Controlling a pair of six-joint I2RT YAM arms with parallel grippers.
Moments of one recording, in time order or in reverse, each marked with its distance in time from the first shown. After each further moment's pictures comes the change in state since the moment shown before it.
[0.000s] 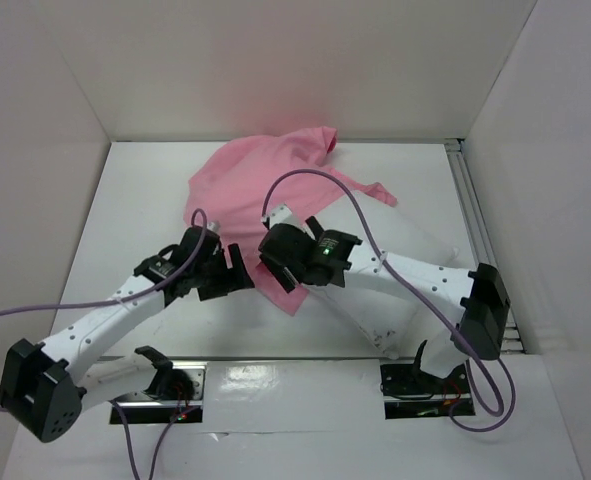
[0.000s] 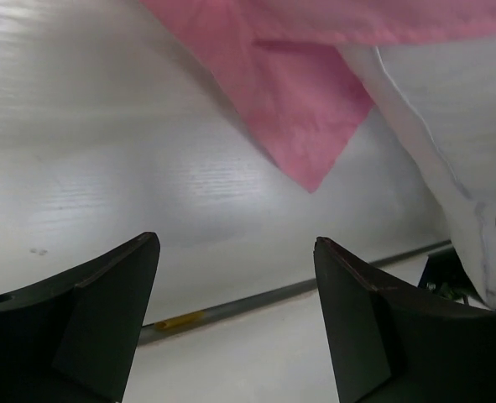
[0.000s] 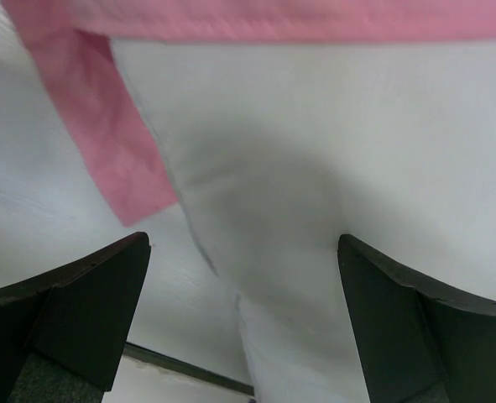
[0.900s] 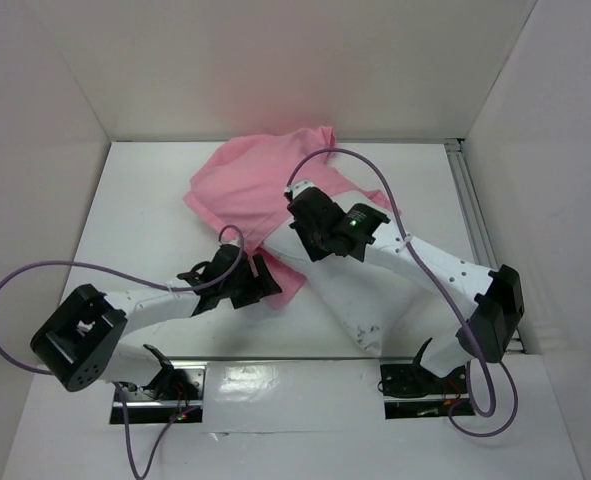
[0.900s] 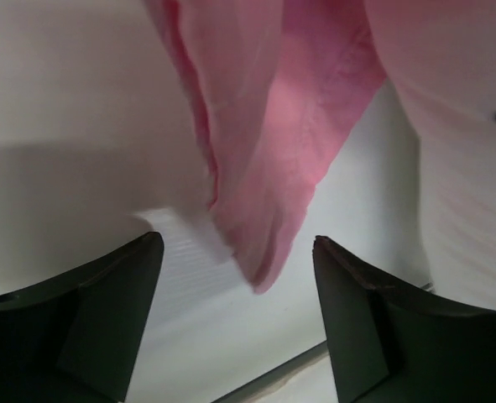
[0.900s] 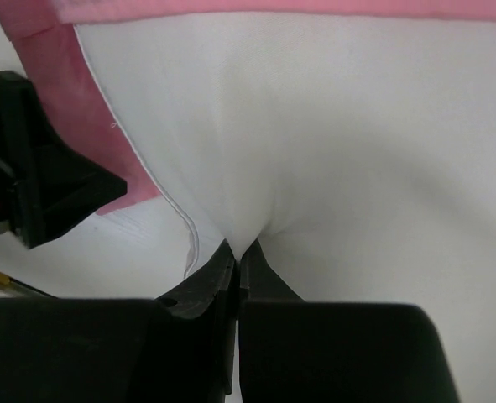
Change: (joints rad) left arm -0.143 0.251 -0.234 0.614 -0.005 -0.209; right arm -0.197 -0.048 0.010 0.005 -0.217 -0.051
